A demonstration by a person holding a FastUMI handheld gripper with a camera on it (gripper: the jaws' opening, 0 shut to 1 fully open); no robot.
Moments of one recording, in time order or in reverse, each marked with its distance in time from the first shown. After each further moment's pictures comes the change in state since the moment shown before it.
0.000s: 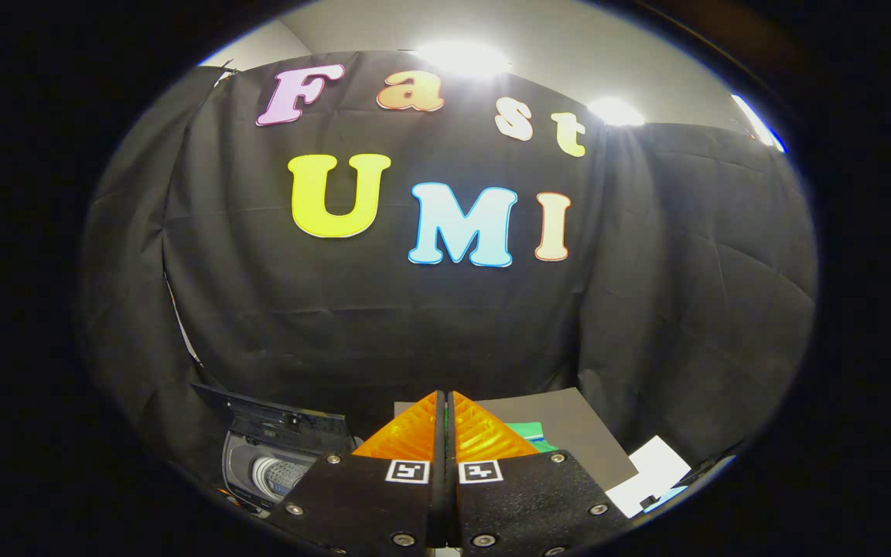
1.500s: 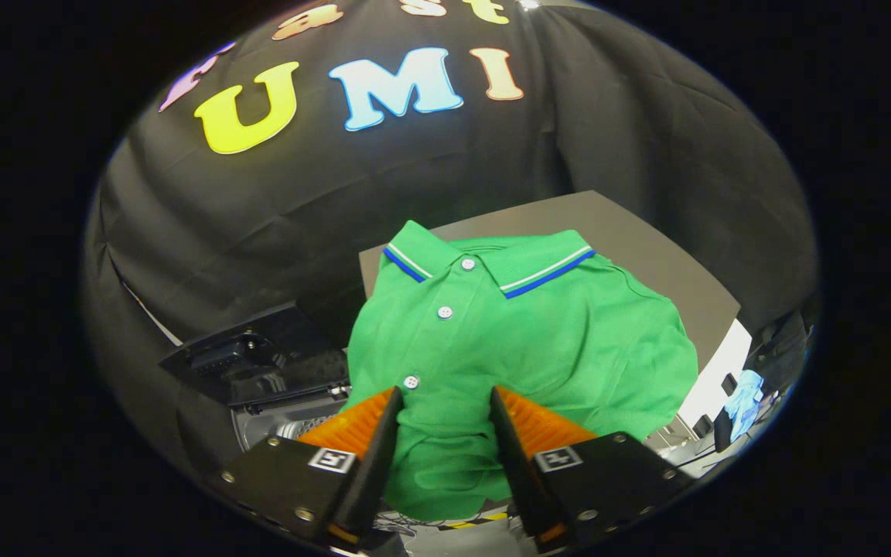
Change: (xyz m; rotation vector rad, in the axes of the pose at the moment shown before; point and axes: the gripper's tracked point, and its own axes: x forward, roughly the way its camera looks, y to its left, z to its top) arm 0.057 0.030 -0.225 0.329 0.462 -0.030
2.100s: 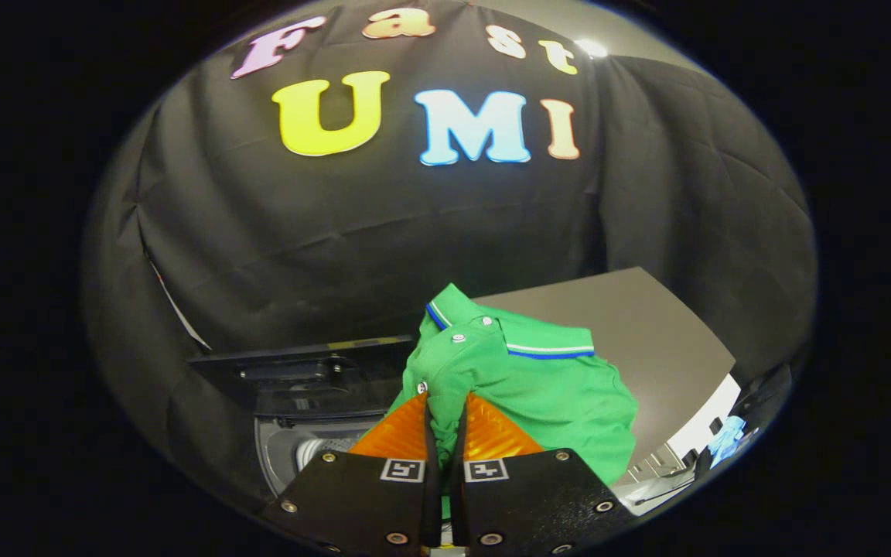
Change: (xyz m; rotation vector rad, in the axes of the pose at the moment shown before) arm -0.056 0.141 0.034 -0.175 -0.191 0.040
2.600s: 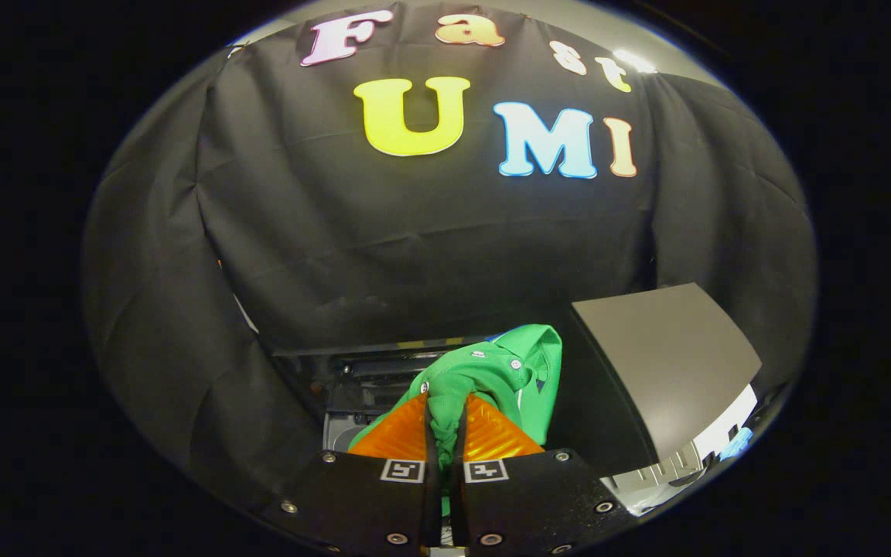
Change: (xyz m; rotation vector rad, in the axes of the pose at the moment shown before) arm -0.024 0.114 -0.034 -0.066 0.028 0.116
